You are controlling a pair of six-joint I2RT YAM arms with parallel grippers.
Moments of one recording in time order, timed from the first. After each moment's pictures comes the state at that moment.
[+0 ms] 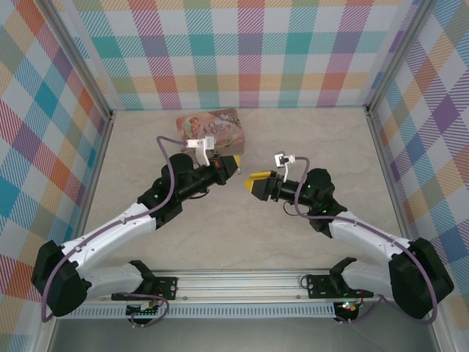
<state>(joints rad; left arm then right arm) -0.74 1.15 0.87 0.19 0.16 -0.78 0.58 1.15 0.52 0.66 -0.67 0.80</state>
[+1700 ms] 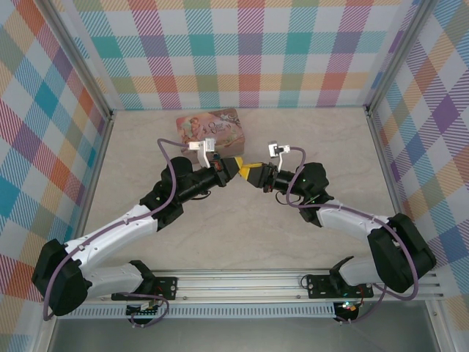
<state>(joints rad) -0.74 1.16 0.82 0.29 0.20 -0.84 0.58 1.34 0.60 0.98 -0.75 0.94</state>
